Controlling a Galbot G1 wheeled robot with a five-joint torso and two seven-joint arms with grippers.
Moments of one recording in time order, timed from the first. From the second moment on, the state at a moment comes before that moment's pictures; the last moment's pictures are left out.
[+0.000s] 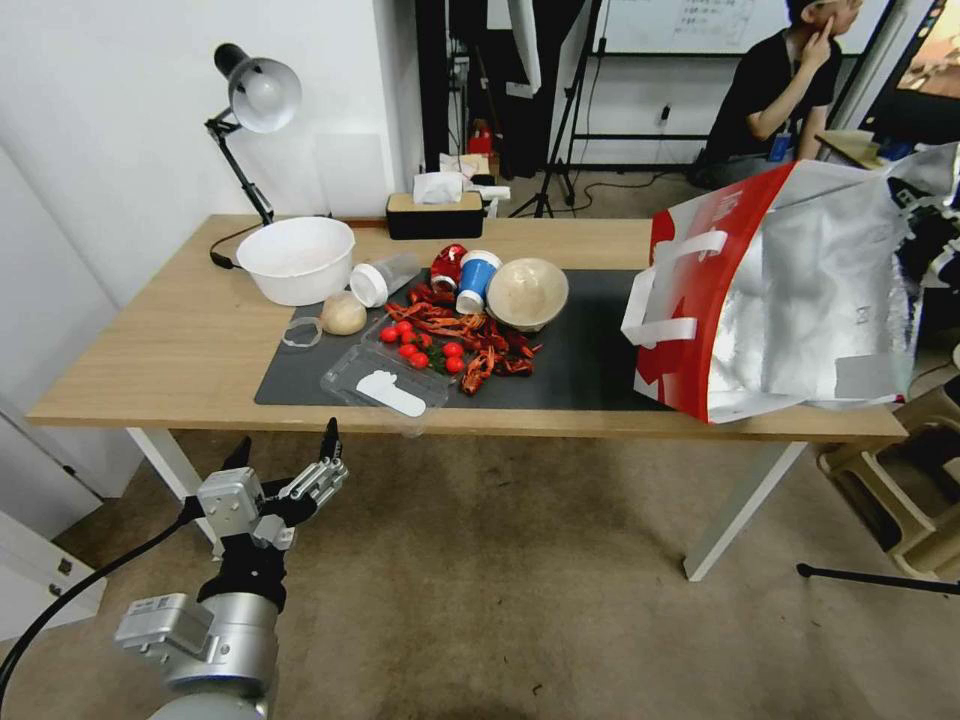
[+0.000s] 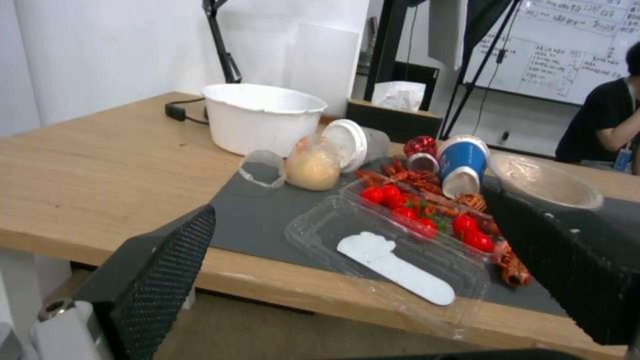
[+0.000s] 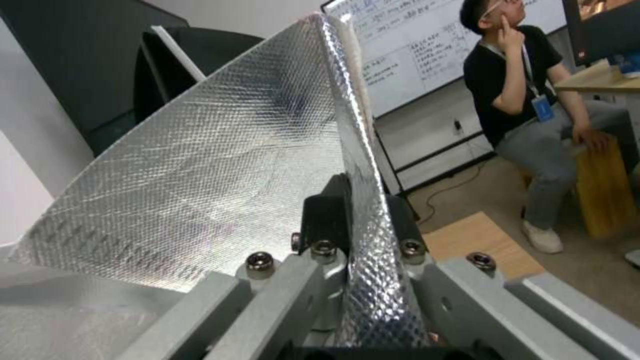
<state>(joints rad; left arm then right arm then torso) 1.85 -1.36 -0.48 -2.49 -0.35 0.07 -0.29 -1.09 0.58 0.81 1.85 1.50 -0.15 0.20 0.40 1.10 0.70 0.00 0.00</state>
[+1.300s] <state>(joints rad) 1.85 -1.36 -0.48 -2.49 -0.35 0.07 -0.29 -1.00 0.58 0.72 1.79 1.52 -0.15 0.23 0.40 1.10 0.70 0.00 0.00</state>
